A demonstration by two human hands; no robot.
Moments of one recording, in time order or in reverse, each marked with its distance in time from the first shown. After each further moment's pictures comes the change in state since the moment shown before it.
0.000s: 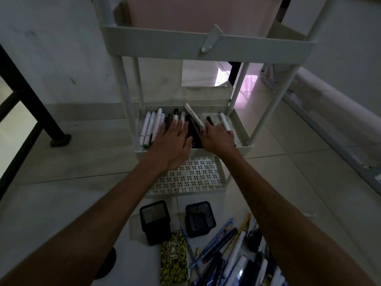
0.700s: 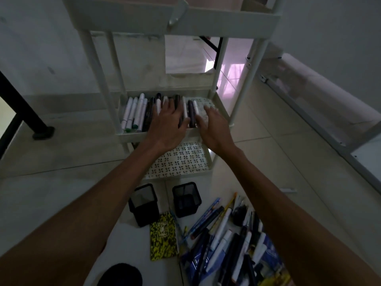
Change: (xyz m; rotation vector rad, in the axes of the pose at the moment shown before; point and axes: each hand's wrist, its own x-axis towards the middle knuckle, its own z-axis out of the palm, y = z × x) left_hand 0.004 0.042 0.000 -0.081 0.156 0.008; right_hand -0.047 0.050 0.005 0.339 0.273 -0.160
